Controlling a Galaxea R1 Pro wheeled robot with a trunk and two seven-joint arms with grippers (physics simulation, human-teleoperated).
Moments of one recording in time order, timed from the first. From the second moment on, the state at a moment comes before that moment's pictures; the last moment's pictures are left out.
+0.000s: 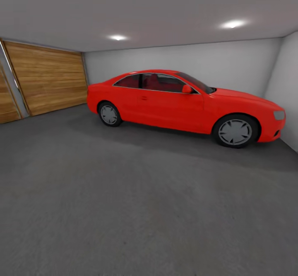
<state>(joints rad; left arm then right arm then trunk) 0.00 0.02 0.02 -0.08 0.10 -0.05 0.00 0.00 0.00 0.02 -0.01 0.04 -0.12 -0.01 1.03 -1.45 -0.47</state>
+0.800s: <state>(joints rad) 0.00 0.02 0.02 -0.08 0.10 -0.05 0.00 0.00 0.00 0.03 -0.01 0.05 -0.12 0.00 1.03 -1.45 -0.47</state>
